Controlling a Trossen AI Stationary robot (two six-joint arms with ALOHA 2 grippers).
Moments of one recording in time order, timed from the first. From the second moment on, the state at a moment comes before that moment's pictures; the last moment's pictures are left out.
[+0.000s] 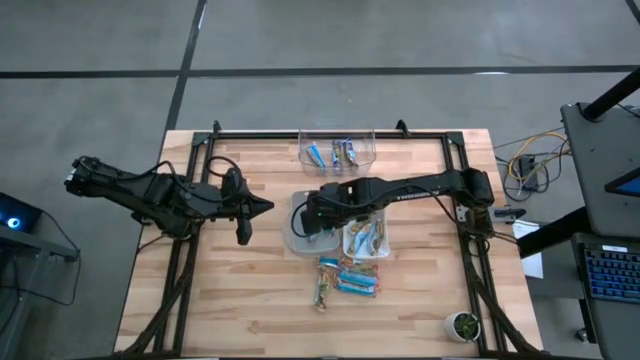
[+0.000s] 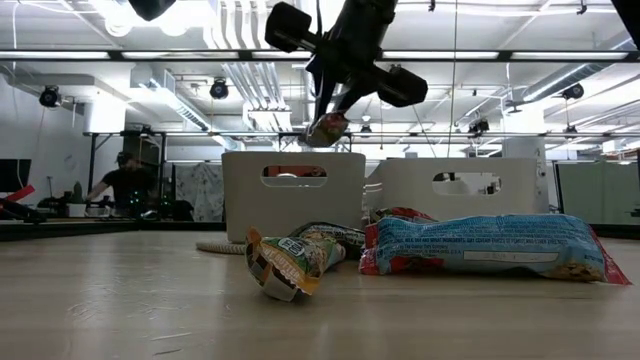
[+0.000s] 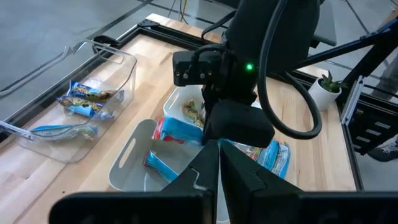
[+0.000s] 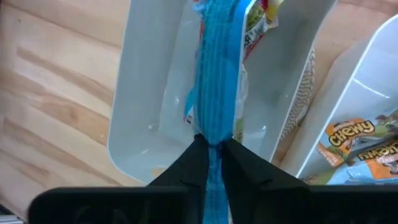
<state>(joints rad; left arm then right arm) -0.28 0.93 1.04 -0.57 -0.44 -0.46 0.05 1.98 1.75 -0.94 0.09 1.33</state>
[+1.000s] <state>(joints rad) -0.28 0.93 1.04 -0.55 -0.43 -0.48 0.12 1.80 1.83 -0.96 0.11 0.70</state>
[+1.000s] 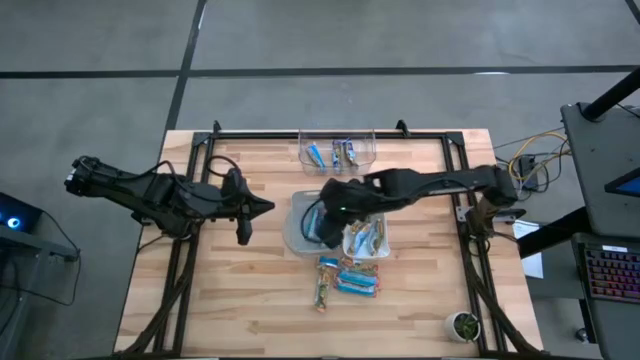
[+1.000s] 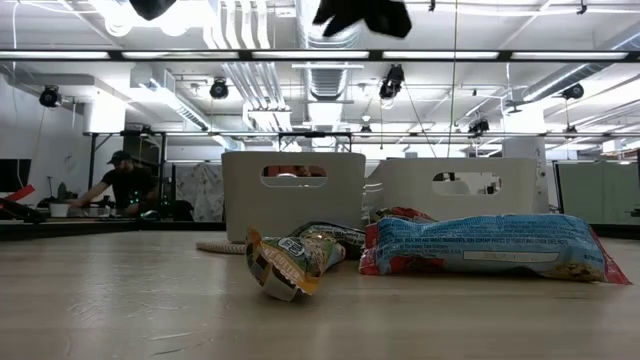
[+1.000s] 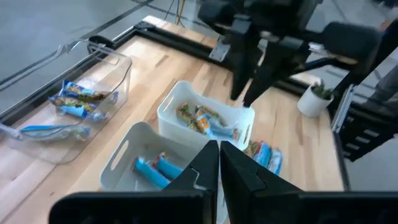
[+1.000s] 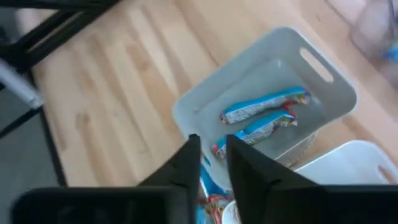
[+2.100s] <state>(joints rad) -0.39 1.35 1.27 -0.23 -0.27 -0.60 0.20 1.52 1.83 -1.23 0.29 0.43</state>
